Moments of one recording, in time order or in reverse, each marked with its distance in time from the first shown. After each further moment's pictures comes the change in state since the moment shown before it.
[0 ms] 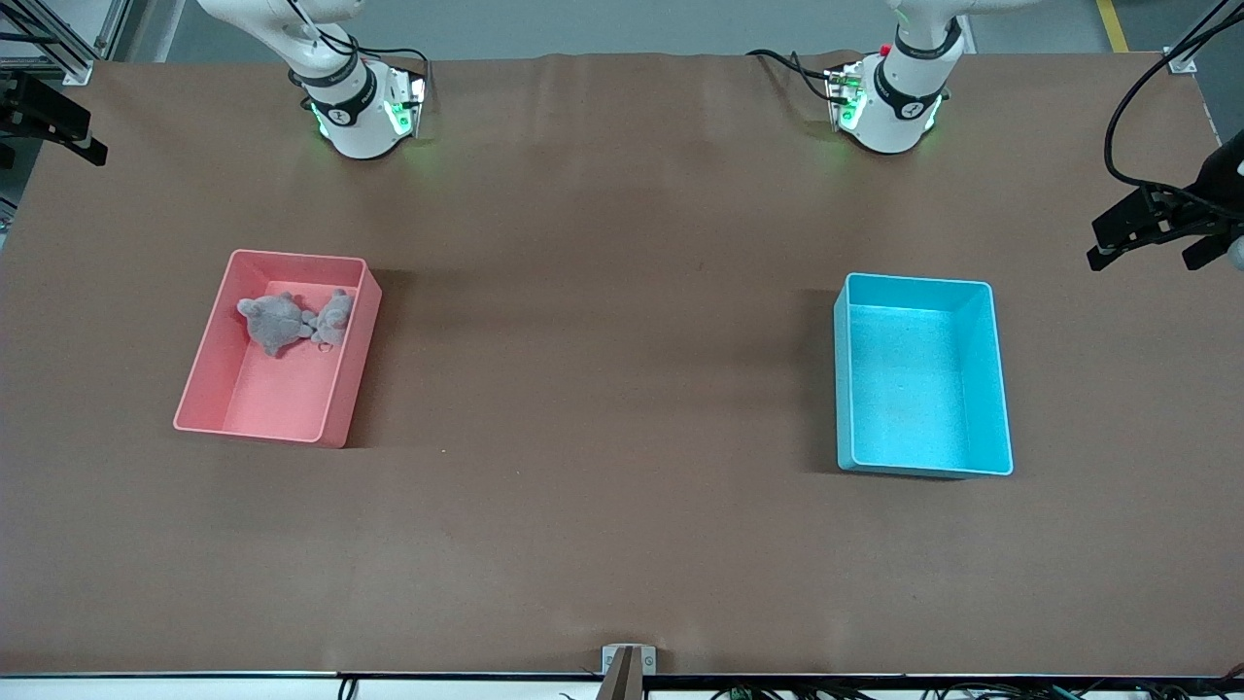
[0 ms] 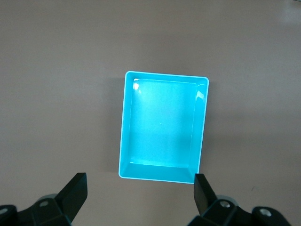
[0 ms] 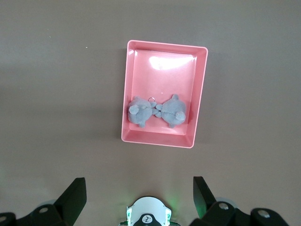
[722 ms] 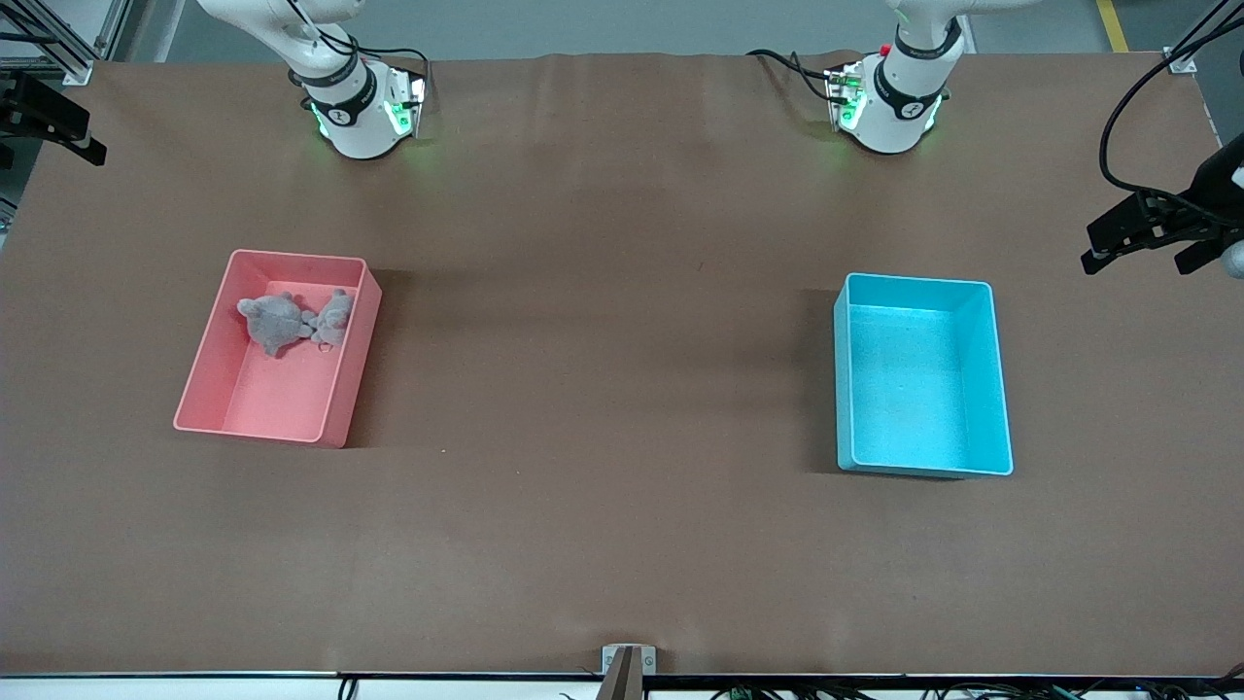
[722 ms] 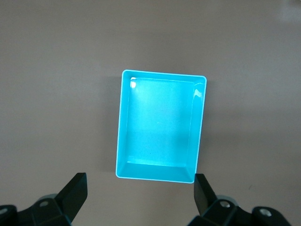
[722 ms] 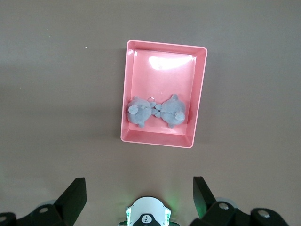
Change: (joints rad) left arm 0.001 0.009 0.000 0.000 -0.013 0.000 0.000; right arm -0.001 0.001 -0.004 -0.001 -0.001 0.000 -0.003
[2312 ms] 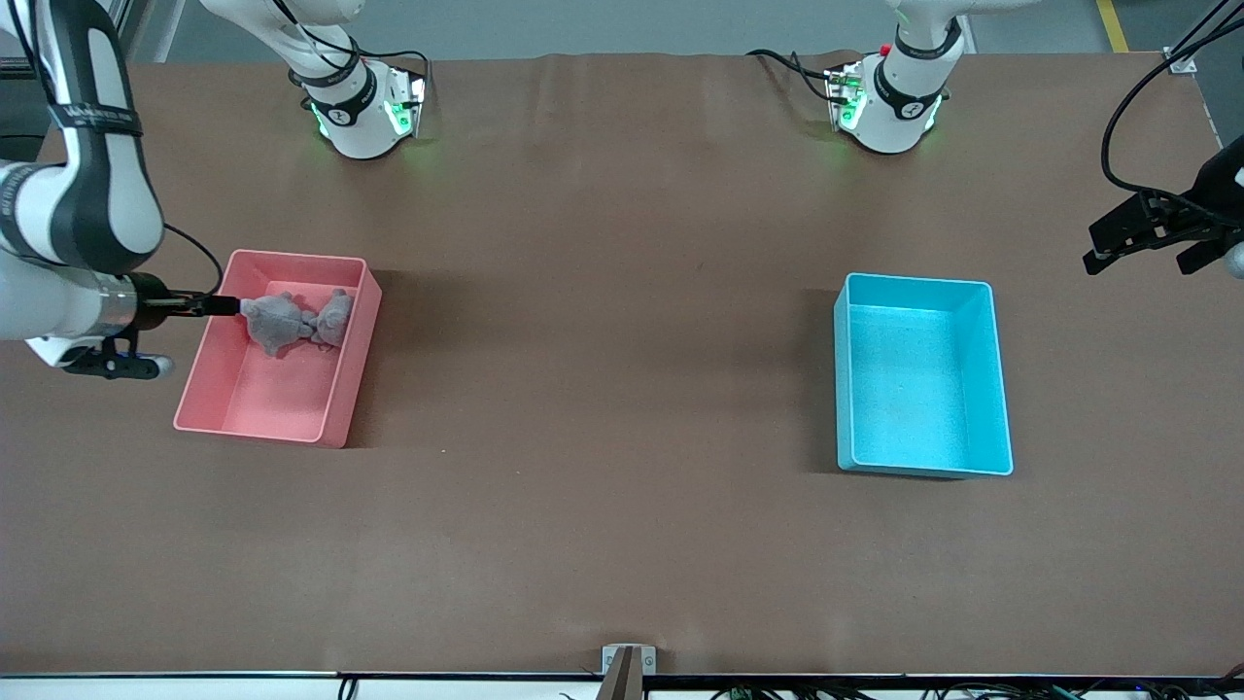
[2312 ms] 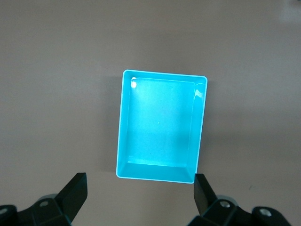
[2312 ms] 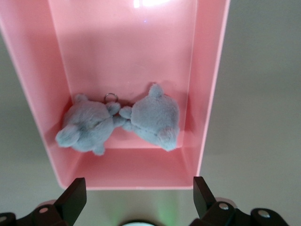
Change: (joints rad) left arm 0.001 0.000 0.003 0.000 0.000 0.000 0.000; right arm -0.077 0.287 -0.017 -0.517 -0.038 0.504 0.014
